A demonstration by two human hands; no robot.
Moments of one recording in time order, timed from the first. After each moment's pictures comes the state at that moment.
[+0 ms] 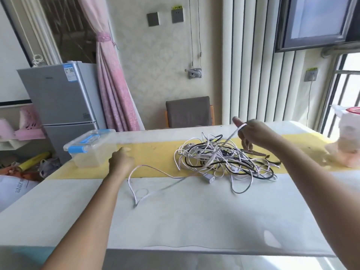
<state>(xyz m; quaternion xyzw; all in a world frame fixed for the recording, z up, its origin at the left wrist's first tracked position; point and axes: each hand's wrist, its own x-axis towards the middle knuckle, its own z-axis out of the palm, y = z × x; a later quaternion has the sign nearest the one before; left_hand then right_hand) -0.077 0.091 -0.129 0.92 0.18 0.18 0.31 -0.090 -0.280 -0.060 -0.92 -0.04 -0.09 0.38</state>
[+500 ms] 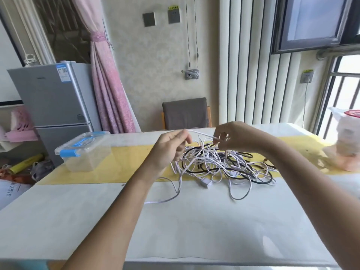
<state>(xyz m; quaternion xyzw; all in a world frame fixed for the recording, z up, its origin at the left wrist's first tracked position) -0.131 -0.042 -0.065 0.71 -0.23 0.03 0.66 -0.111 -0.250 -0.037 -0.95 -0.22 -0.09 0.21</state>
